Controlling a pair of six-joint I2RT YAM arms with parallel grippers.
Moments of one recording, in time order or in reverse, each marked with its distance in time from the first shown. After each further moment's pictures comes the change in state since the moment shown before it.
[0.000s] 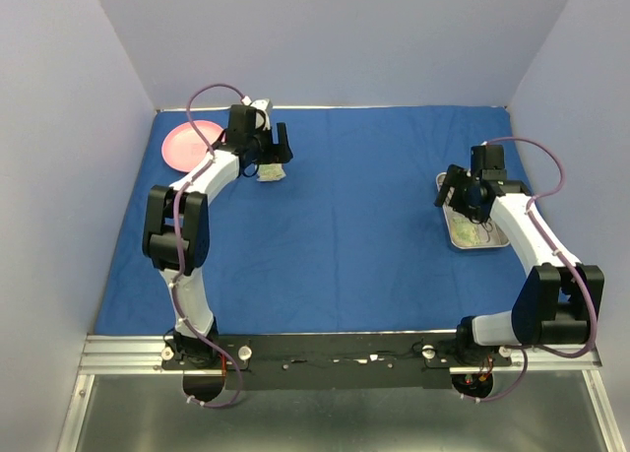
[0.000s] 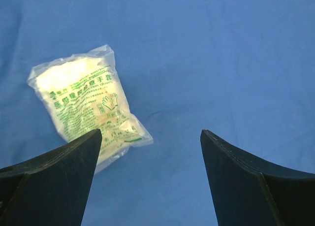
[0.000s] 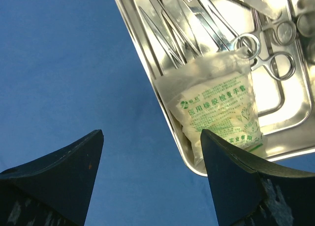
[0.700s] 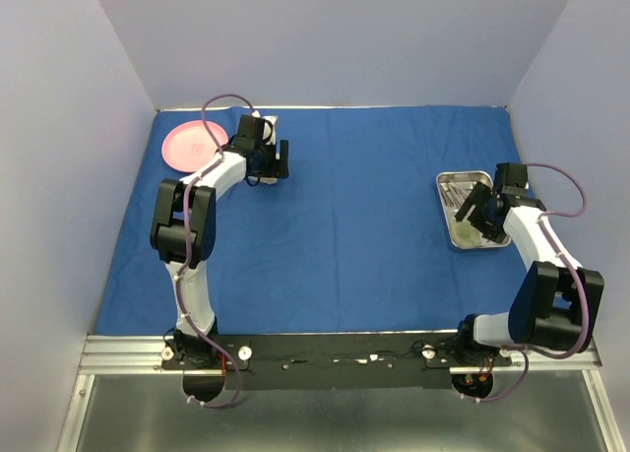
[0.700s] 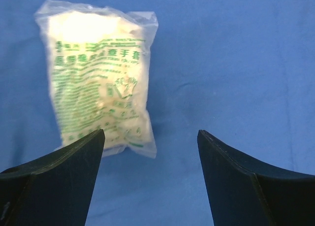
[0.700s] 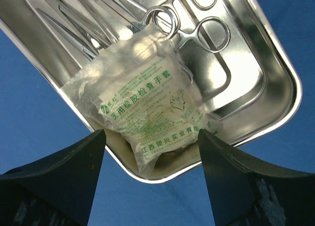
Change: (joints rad) left arm -0.026 0.104 0.011 -0.102 -0.074 0.095; right arm -0.201 -0.019 -0.149 0.047 -0.010 0.045
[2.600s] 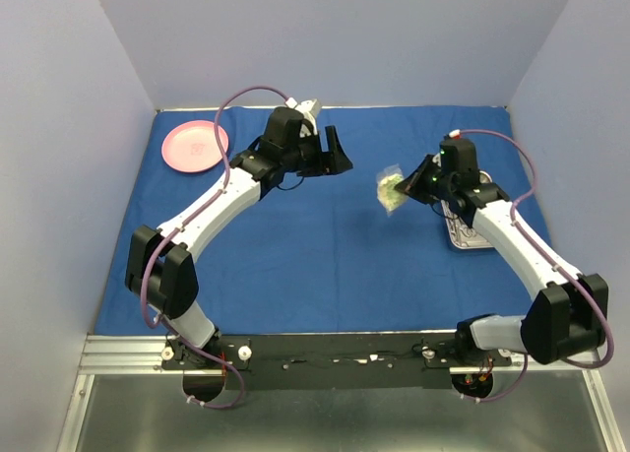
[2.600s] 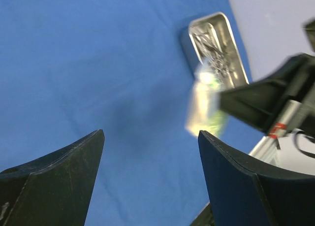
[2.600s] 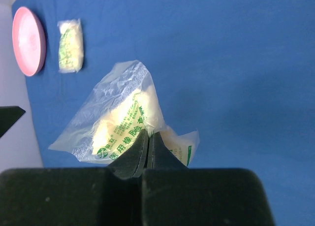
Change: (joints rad) left arm -0.312 -0.386 -0.029 -0.018 0.133 -0.428; right arm 0.456 -0.061 0.146 0.177 -0.198 0.346
